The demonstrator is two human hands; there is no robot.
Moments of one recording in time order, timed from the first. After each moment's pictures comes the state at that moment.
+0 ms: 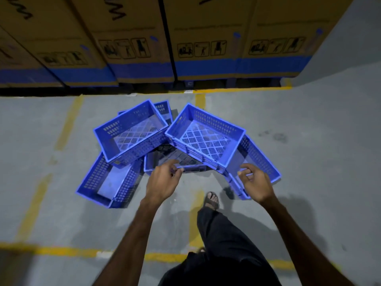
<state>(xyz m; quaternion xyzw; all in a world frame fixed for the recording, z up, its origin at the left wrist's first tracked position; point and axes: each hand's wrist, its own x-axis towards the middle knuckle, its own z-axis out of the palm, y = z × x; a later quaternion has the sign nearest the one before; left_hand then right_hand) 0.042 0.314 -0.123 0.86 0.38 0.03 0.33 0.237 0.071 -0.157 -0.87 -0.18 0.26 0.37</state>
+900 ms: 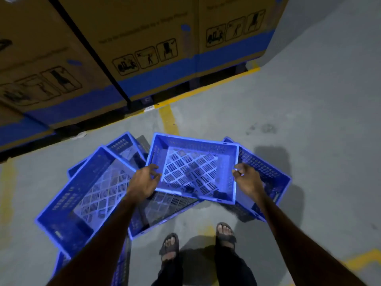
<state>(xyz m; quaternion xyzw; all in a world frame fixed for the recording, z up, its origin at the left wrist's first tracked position) 0.310 0.598 -0.321 0.91 0.27 -0.13 0.28 0.431 0.250 -0.352 -0.89 0.06 0.26 0.38</state>
